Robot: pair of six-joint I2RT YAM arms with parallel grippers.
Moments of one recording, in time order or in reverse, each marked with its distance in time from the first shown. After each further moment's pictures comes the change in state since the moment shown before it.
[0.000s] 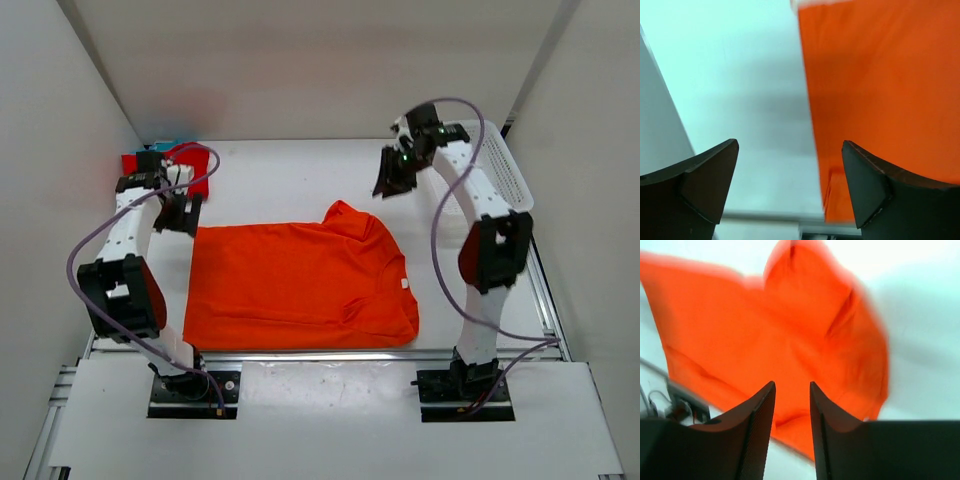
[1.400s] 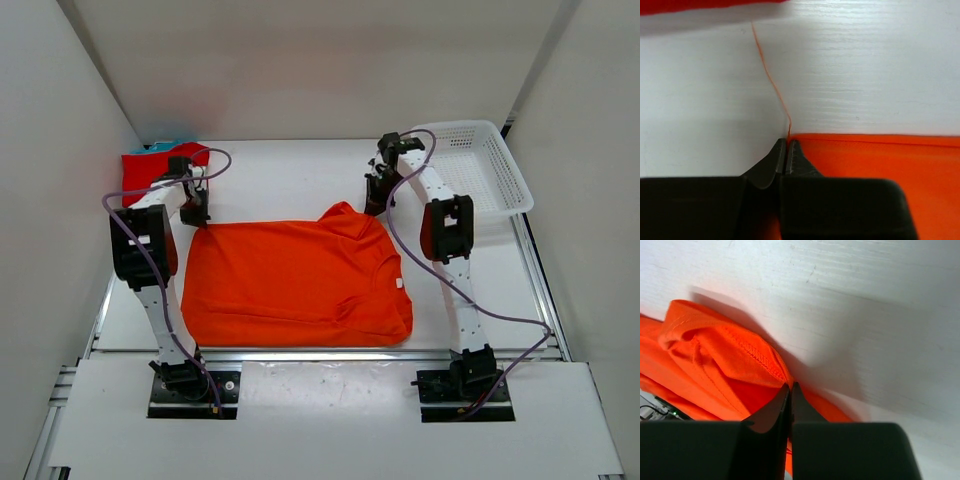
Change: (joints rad) left arm -0.061 0.465 0.134 0.390 0.058 -0.257; right arm 0.017 0.719 0.623 -0.229 -0.016 0.004
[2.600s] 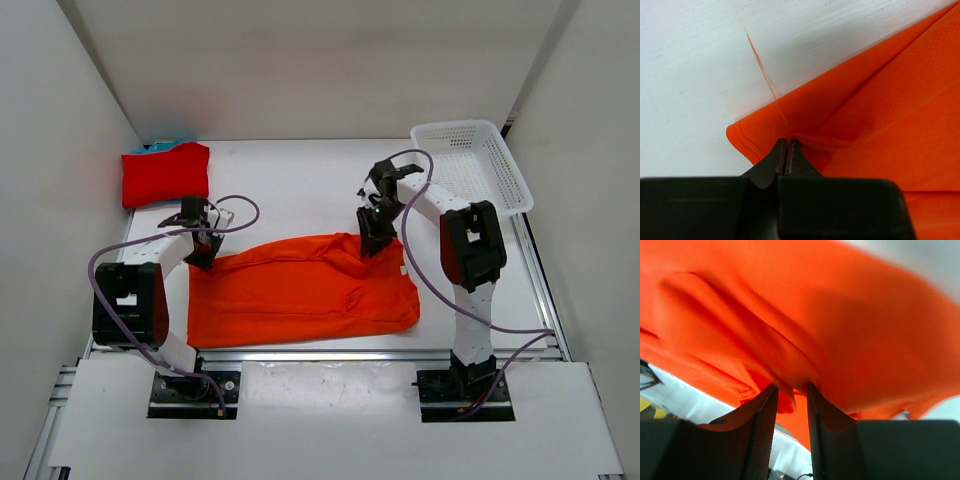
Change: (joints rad) left arm -0.133 -0.514 -0.573 0.001 -0.096 0.311; right arm 0.125 -0.536 -0.817 0.233 0.022 -0.104
